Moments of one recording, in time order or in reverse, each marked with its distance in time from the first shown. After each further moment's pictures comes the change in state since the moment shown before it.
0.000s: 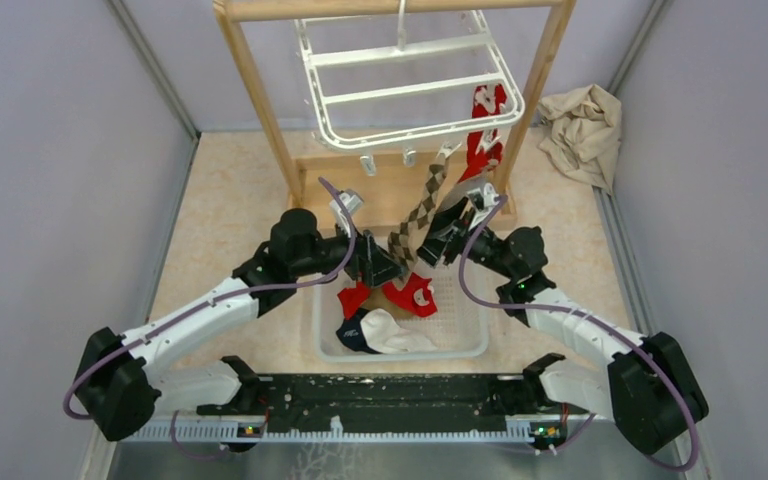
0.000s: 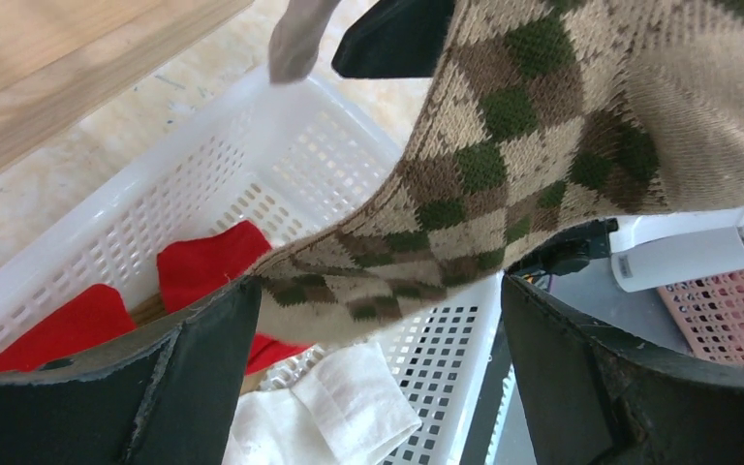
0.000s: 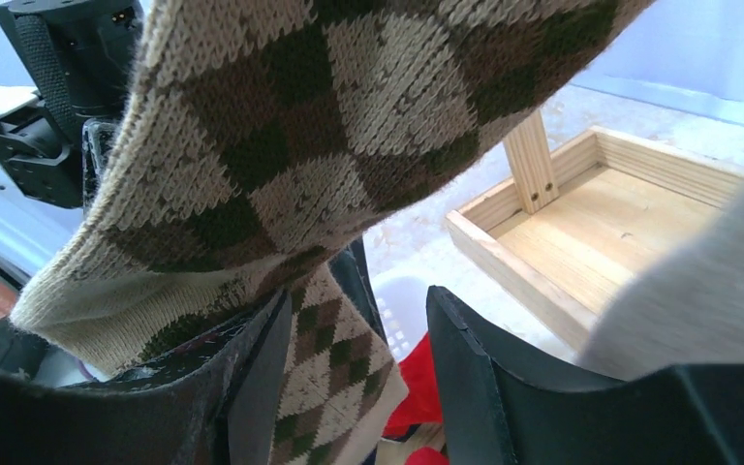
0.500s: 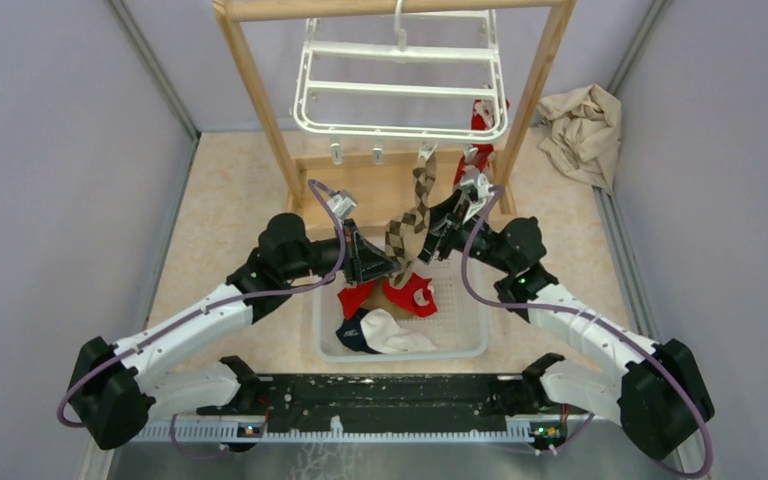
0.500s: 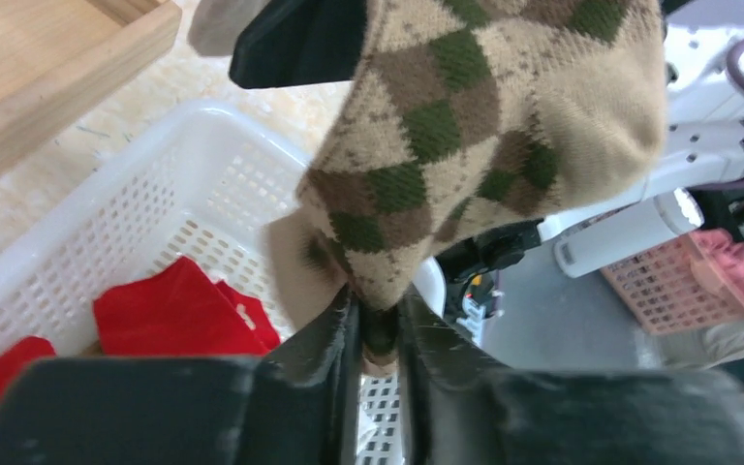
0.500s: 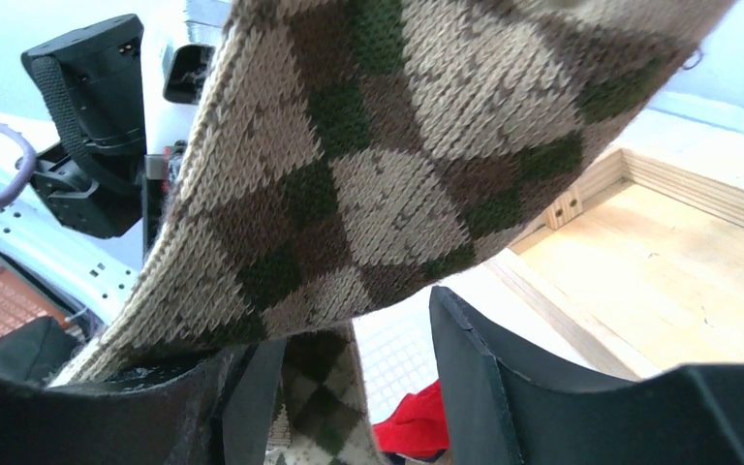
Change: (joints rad) left arm -0.006 -0.063 -0.047 0.137 0.108 -0.043; right arm 0.068 -0.039 0.097 -0.132 0.025 -0.003
